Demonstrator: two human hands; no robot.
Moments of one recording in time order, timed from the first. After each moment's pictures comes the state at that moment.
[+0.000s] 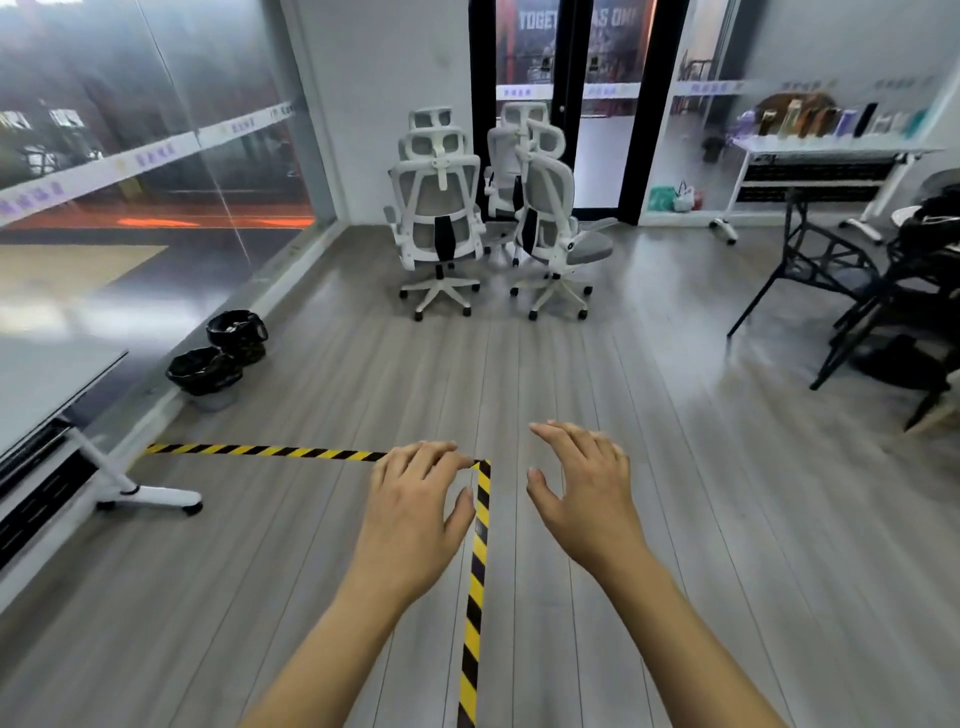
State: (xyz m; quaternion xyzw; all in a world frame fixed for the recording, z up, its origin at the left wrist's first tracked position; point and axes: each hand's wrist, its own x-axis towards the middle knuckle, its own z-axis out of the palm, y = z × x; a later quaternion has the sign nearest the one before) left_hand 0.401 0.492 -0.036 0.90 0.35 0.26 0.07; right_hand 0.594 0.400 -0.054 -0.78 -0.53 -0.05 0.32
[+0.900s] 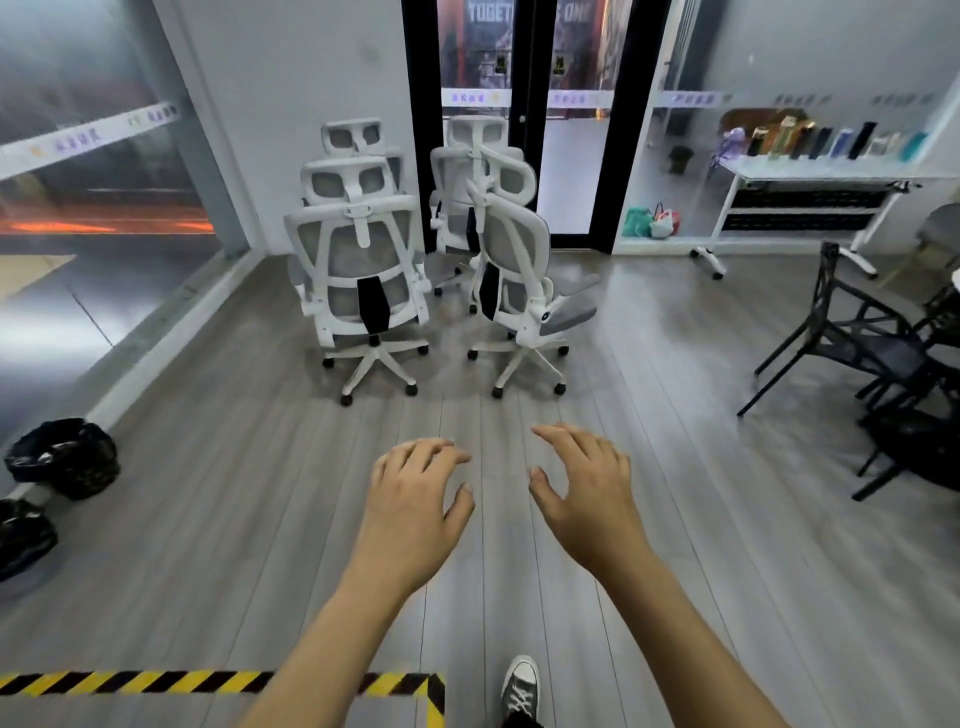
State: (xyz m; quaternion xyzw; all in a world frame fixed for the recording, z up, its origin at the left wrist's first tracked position) left_hand 0.914 1.120 -0.054 0.91 0.31 0.24 0.10; right_hand 1.096 1.003 -0.066 -0.81 -0.50 -0.05 0.31
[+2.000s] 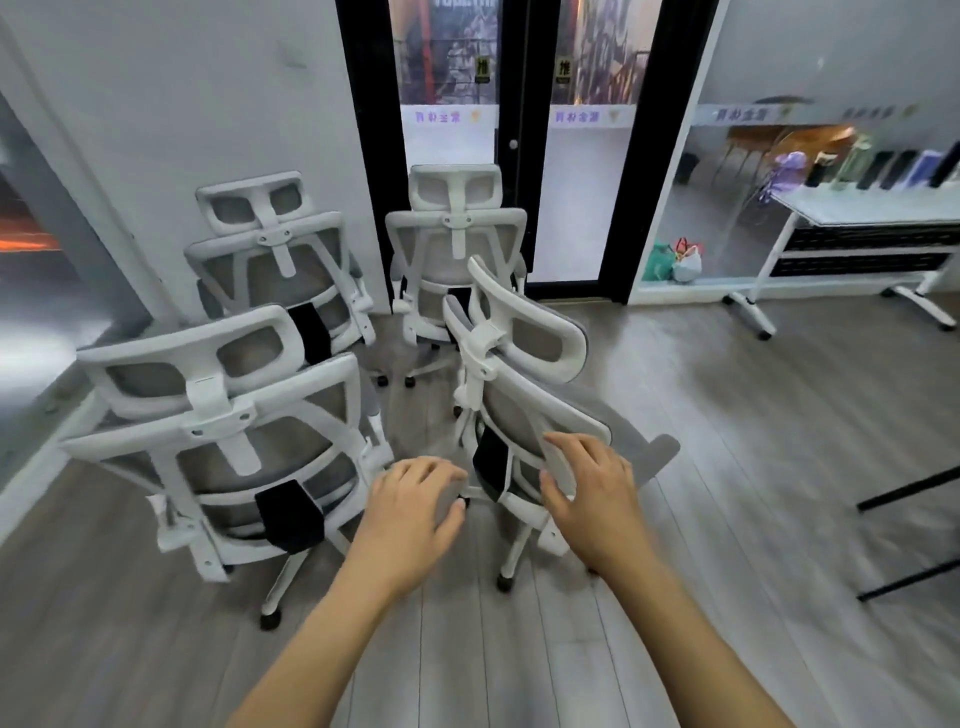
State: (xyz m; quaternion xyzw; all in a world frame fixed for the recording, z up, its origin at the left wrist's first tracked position) left_hand 1.473 1.905 -0.066 0.94 0.26 0.17 0.14; right_hand 1.663 1.758 -0.067 -0.84 -0.44 -0.02 0.33
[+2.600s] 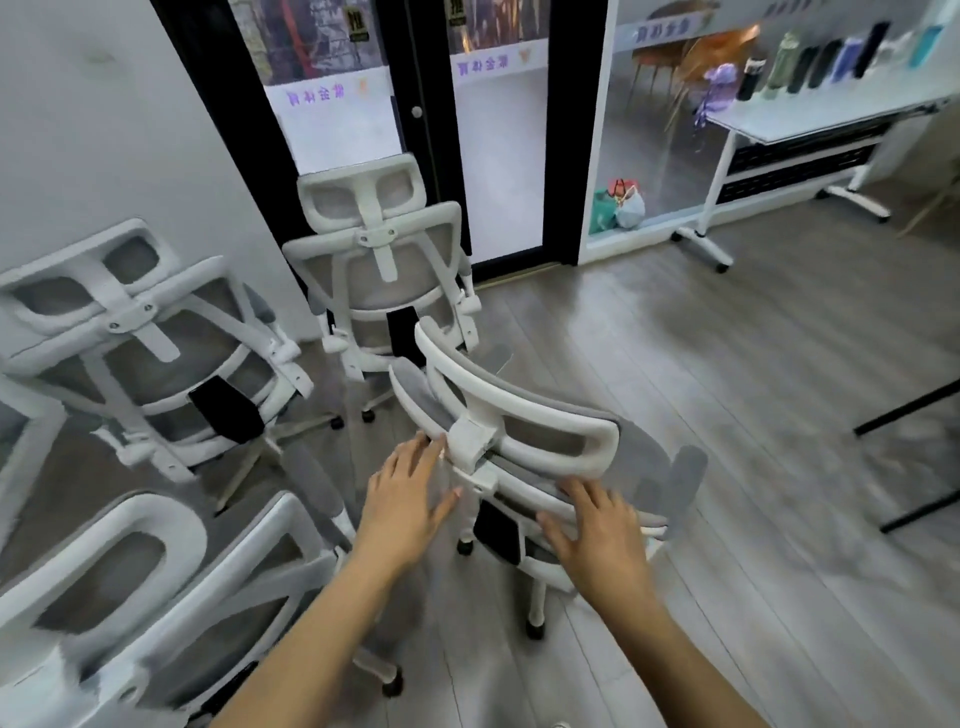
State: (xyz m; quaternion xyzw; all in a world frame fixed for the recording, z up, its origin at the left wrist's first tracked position) left_hand 1.685 2.167 -0.128 0.96 0.23 0.06 0.15; right_hand 1.801 1.938 -0.182 -0.92 -0.30 -0.04 0.24
